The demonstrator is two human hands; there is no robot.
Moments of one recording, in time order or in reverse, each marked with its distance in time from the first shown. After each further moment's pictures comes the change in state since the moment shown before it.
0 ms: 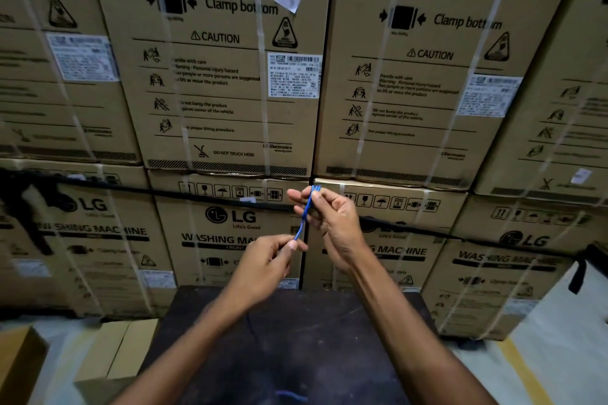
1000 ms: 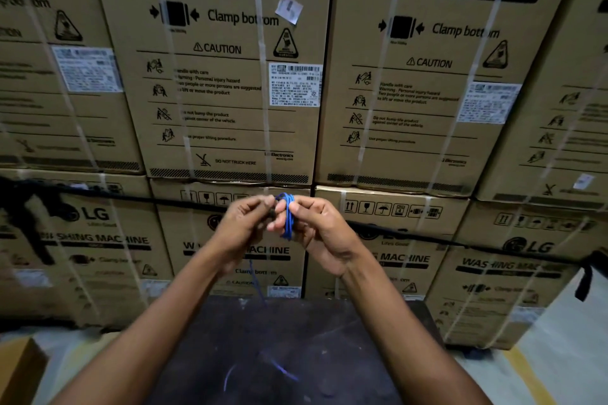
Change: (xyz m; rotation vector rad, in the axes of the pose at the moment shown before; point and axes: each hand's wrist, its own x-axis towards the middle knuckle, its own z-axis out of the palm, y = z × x) left_hand 0.051 0.007 -0.054 -0.561 -0.019 -0.131; right_hand -0.001 -0.023 0.024 0.103 -0.421 0.162
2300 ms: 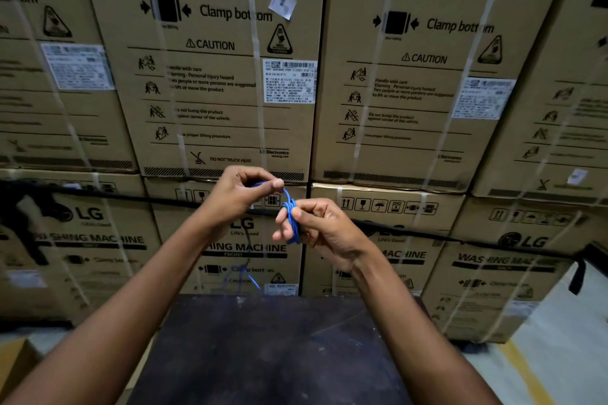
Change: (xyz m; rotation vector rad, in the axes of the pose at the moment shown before) left_hand 0.023 0.046 -0.004 0.286 -0.047 0.219; right_hand -0.009 -0.004 -0.020 -0.164 -0.045 0.038
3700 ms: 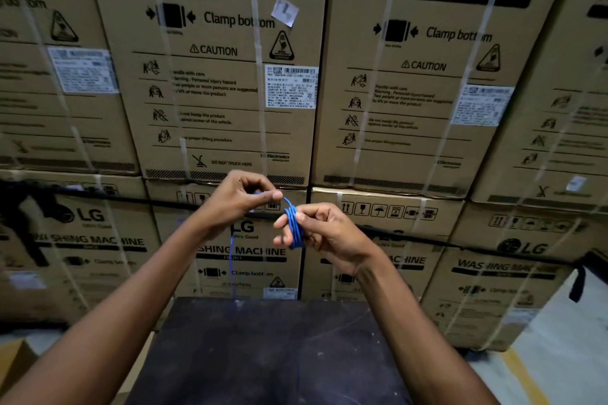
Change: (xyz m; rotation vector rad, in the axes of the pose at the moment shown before) left_hand 0.003 -0.002 -0.007 0.099 -0.101 0.019; right_hand -0.008 -0.008 -0.002 -0.057 -0.013 0.048
